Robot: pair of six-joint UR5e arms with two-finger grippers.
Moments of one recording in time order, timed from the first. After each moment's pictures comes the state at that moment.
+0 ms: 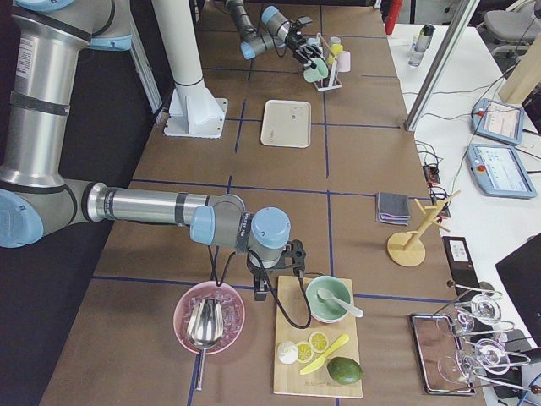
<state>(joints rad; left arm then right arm) -0.48 -2.06 -1.58 -2.93 -1.21 -0.68 1.53 -1.82 1.78 -1.66 2.36 -0.18</state>
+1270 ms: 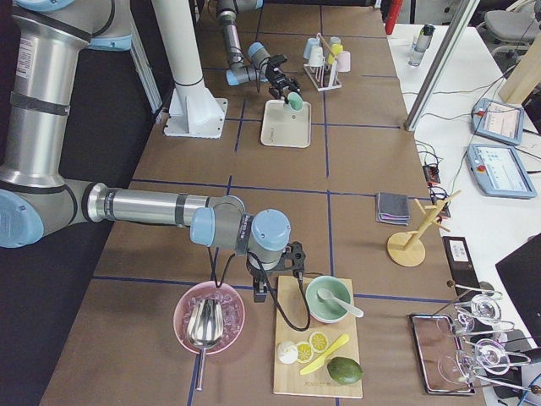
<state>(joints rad) -0.29 -2.17 -1.25 -3.26 -1.17 -0.31 1.53 -1.82 1.77 -1.66 2.36 -0.18</state>
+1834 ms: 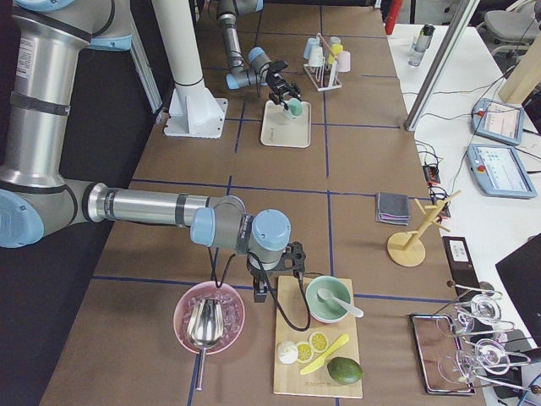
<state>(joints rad) -0.29 -2.20 -1.20 -3.23 -1.19 -0.30 1.53 -1.82 1.77 -1.66 2.36 -0.18</state>
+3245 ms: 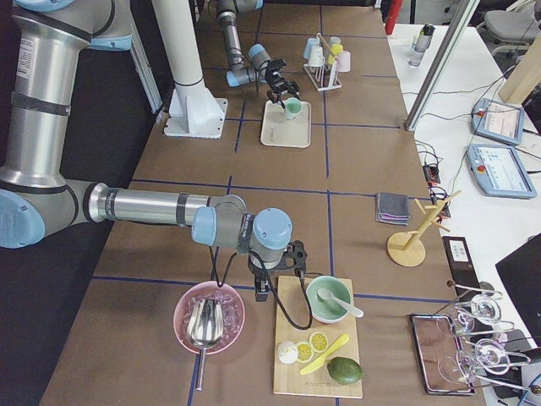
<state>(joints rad) -0.30 -2.16 -1.26 -3.23 -1.22 -0.25 1.53 -1.81 1.77 -1.66 2.36 -0.18</state>
